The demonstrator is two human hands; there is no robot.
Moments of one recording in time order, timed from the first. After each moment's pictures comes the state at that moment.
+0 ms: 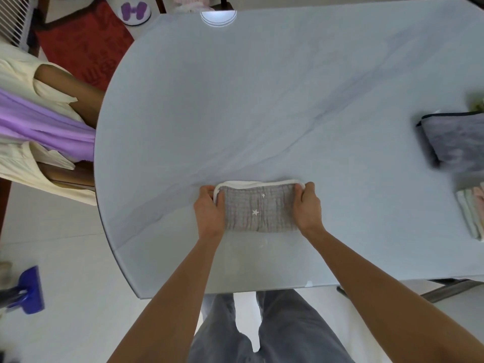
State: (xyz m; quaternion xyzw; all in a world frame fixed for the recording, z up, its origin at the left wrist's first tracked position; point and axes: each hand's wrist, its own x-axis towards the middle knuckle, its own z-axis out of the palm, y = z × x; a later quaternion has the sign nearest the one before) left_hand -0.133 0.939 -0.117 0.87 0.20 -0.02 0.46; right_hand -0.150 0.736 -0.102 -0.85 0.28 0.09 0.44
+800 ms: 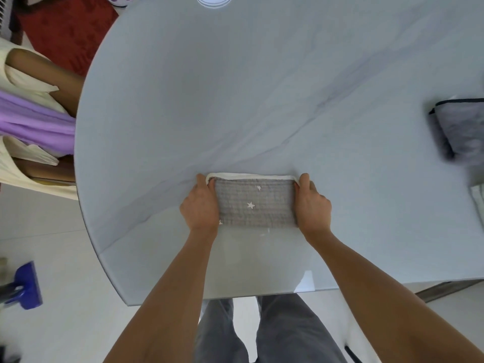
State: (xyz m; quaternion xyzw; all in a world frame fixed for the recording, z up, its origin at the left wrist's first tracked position) left_hand -0.114 0.936 -0.125 0.98 0.17 -0.08 0.11; right_hand -0.149 0.723 -0.141 -0.98 0.13 0.04 0.11
